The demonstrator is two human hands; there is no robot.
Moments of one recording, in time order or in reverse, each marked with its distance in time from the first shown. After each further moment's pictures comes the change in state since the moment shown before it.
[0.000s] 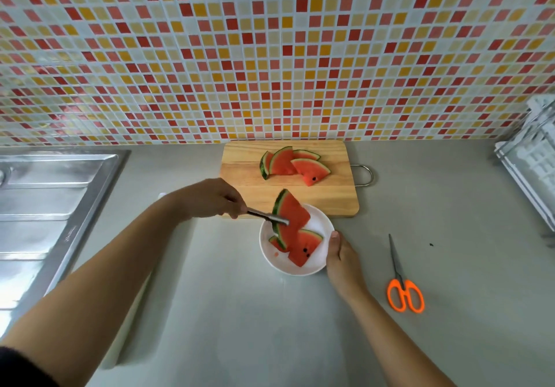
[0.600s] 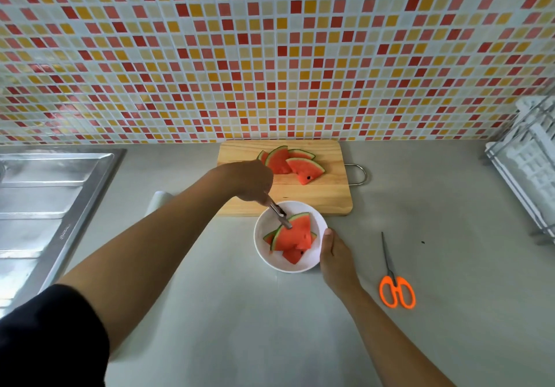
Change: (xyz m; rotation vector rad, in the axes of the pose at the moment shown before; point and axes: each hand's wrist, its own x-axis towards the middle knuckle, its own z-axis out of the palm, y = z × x) left_hand 0.036 0.073 0.011 0.739 -0.102 0.109; right_hand 0.001 0.002 0.002 -0.066 0.049 -0.015
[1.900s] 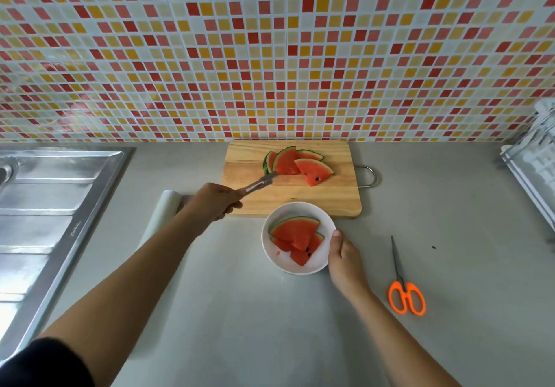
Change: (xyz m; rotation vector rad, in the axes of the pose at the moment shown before) left_hand -0.020 -0.055 0.084 -1.237 0.480 -0.510; right_hand 0.002 -0.005 -0.005 0.012 -0.062 0.024
